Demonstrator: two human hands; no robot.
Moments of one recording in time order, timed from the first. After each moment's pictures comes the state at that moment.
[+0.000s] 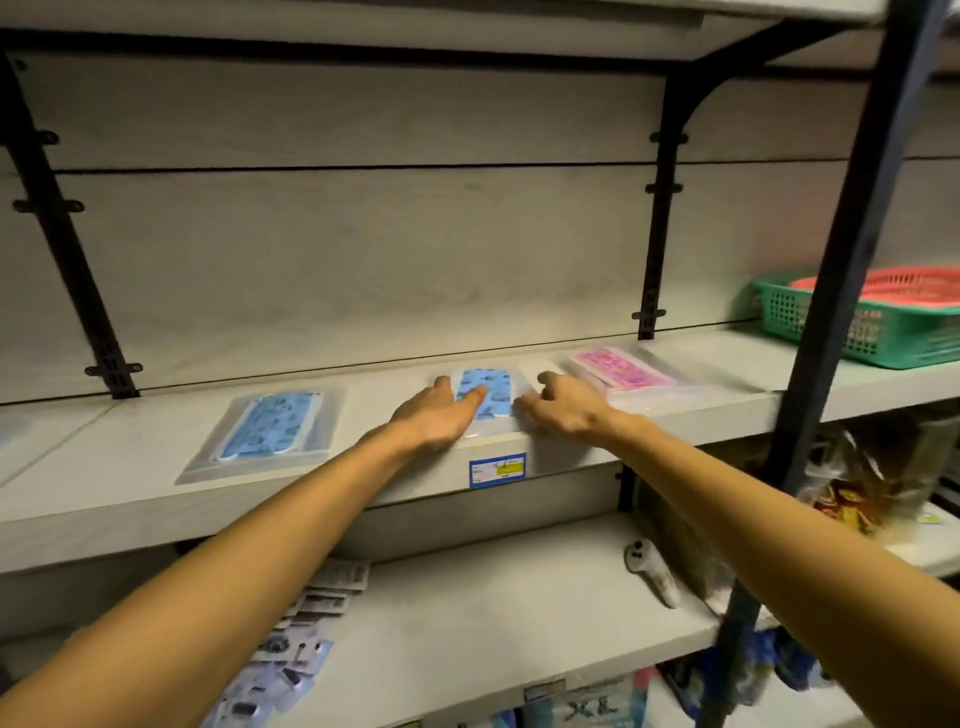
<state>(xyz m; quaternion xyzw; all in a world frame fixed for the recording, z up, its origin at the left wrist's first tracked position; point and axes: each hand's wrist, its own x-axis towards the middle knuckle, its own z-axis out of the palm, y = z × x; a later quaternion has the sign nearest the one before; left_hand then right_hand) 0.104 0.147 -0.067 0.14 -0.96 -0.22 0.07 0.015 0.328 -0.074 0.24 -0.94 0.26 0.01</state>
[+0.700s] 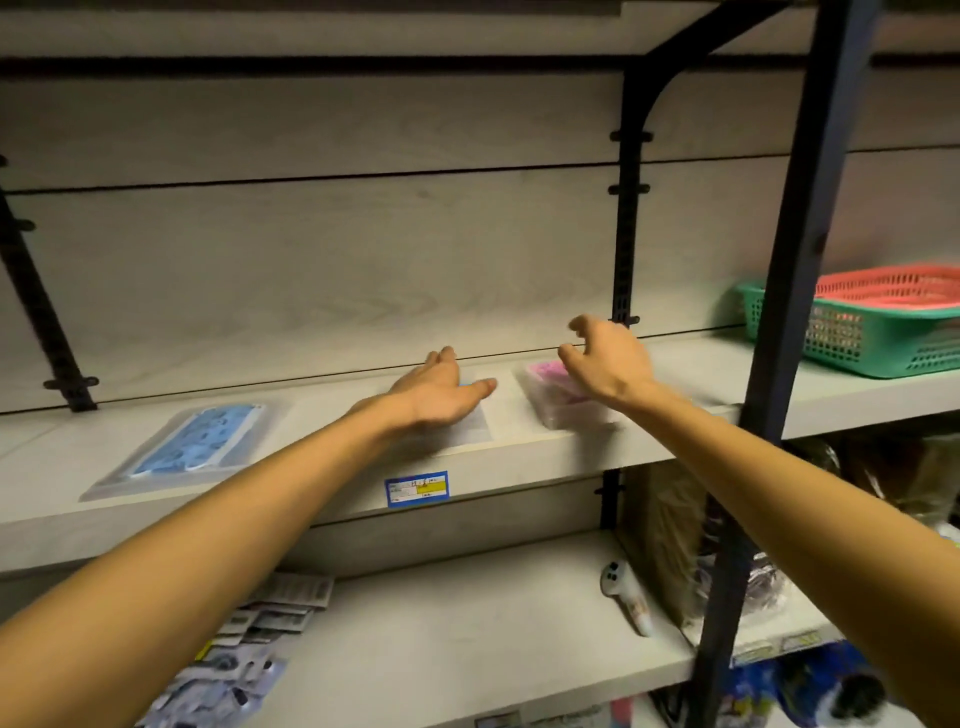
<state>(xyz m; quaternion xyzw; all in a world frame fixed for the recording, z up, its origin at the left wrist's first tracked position) 0.056 0.228 -0.033 0.12 -0.98 -0.14 0.11 -0.052 0.427 -0.036 0.24 -0.90 0.30 0.21</state>
